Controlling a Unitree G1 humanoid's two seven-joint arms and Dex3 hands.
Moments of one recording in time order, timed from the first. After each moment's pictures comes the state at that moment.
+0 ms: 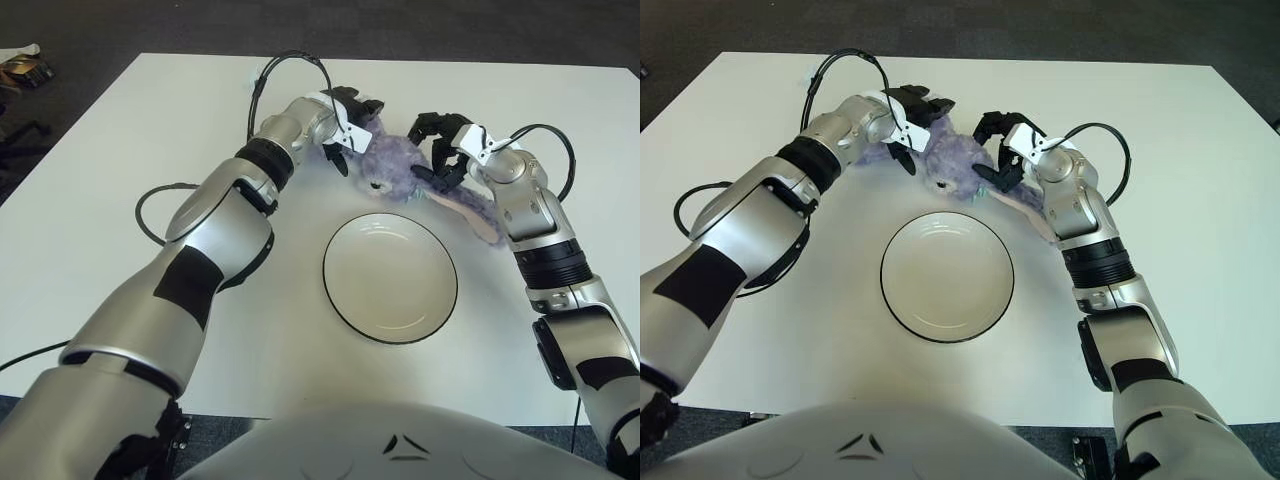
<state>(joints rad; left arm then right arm) -1.29 0.11 -0.68 1.19 0.82 -0.30 -0.27 -0.61 -0.41 0.19 0.10 -0.33 0.38 0.42</state>
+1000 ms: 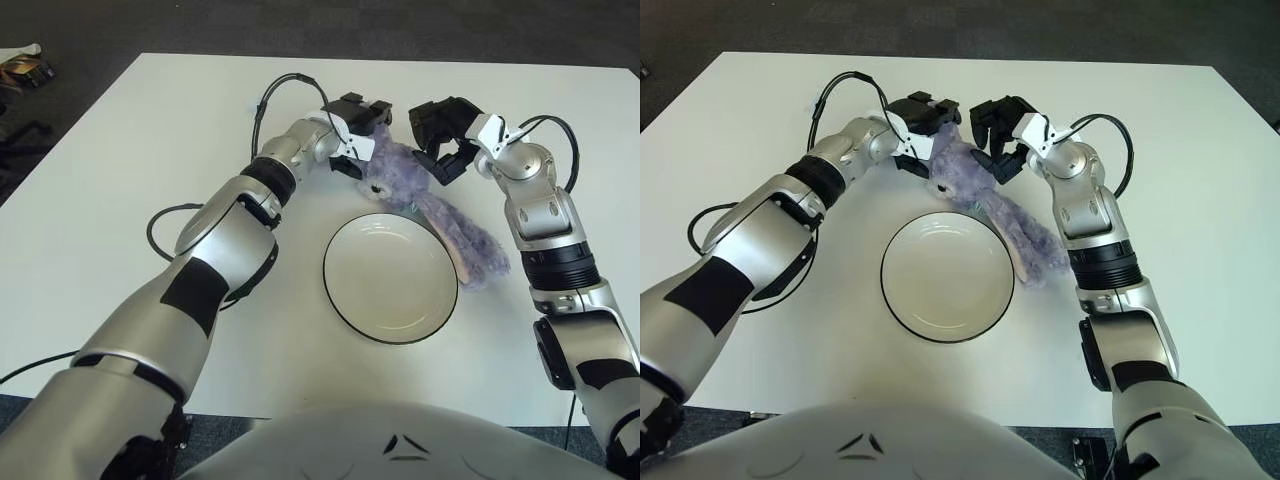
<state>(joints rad) -1.20 0.07 -0.62 1.20 0.73 -0.32 -0.03 -0.59 -0.41 0.13 0.04 -0.21 0.25 0.43</state>
